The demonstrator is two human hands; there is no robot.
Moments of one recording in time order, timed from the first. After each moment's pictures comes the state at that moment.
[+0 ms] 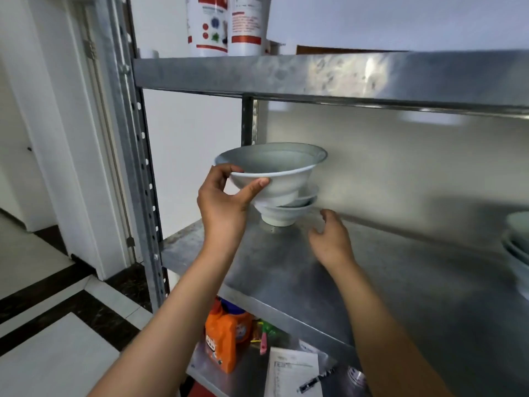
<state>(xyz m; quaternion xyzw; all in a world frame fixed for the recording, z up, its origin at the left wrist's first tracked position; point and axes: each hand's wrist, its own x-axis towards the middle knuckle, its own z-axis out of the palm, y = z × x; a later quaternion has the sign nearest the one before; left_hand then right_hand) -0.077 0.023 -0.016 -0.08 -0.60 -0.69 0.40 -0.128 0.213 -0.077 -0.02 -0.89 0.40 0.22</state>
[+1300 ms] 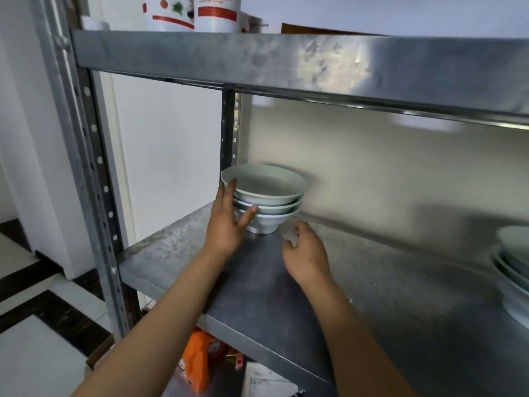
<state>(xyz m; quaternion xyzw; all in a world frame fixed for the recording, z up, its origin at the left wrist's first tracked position) -0.206 0.038 -0.092 -0.11 -0.80 -0.48 0.34 -0.149 0.206 -0.088 -0.02 -0.91 0.36 0.20</state>
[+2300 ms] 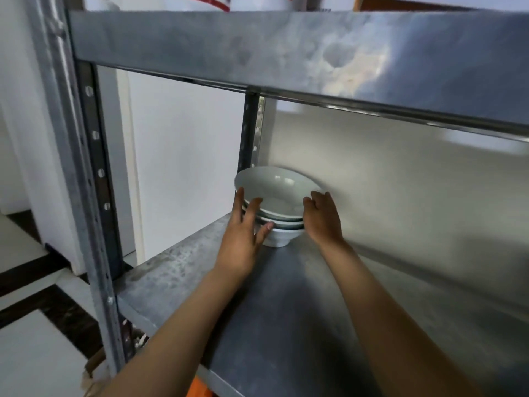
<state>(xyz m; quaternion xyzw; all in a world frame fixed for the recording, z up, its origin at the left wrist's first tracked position) -0.238 0.024 -0.096 -0.14 -0.82 -0.41 0.36 -0.278 0.187 -0.032 0.04 -0.91 0.34 0.24</state>
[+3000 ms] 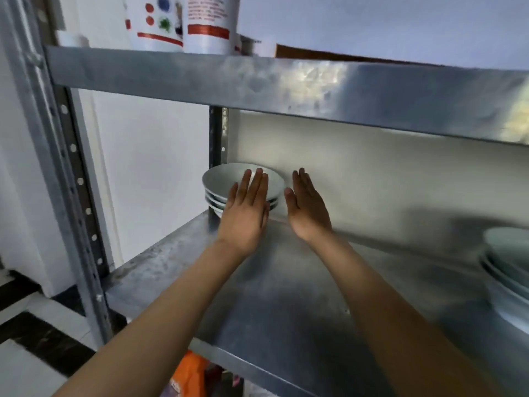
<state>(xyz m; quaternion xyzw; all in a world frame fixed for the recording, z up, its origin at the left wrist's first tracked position) -0.208 0.064 -0.045 -0.21 -0.90 -0.13 0.36 -0.216 0.219 -0.016 0.09 -0.93 0.24 0.27</state>
